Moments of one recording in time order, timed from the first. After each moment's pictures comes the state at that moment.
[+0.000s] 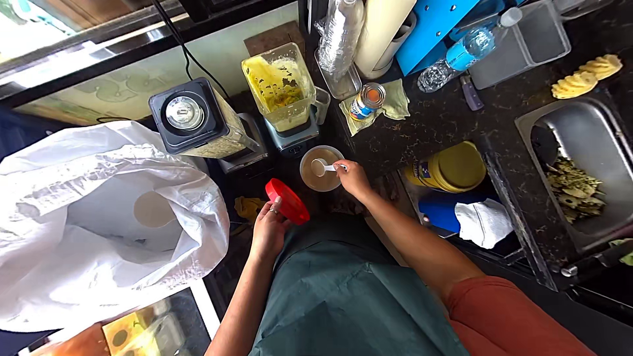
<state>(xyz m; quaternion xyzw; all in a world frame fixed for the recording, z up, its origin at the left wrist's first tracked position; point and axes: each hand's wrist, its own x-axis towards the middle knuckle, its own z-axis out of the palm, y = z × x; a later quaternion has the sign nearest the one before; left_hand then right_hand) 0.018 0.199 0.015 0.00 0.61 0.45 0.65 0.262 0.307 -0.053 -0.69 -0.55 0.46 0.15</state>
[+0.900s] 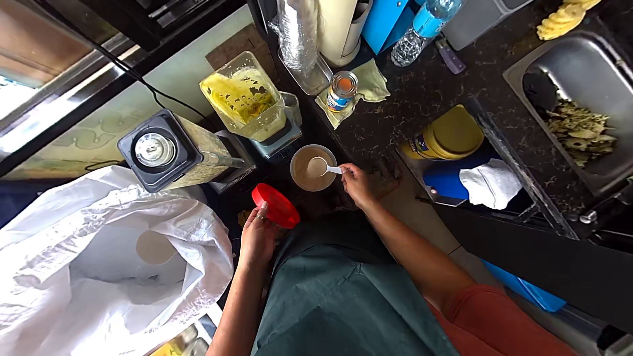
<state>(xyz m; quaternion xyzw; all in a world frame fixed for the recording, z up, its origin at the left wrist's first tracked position) -0.002 0.224 0.018 0.05 0.63 0.41 0.65 0.283 0.253 -0.084 -0.71 -0.32 0.53 0.33</state>
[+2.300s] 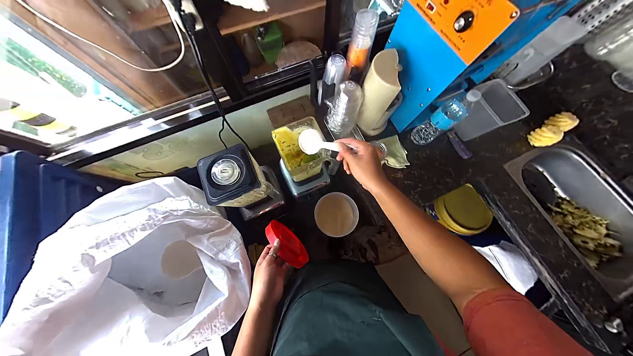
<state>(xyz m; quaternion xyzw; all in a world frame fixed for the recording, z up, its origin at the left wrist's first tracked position) -0.036 0.209 0.019 -0.01 0.60 0.49 0.63 0.213 0.433 0.097 -0.55 -0.58 0.43 0.43</state>
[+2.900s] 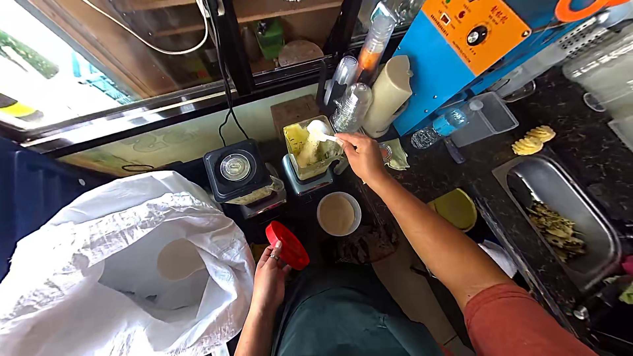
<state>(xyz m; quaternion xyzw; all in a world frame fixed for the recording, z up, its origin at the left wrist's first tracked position) -0.060 0.201 0.017 -0.02 0.57 0.50 0.65 0.185 0.450 0.100 -0.58 -0.72 0.21 0.32</state>
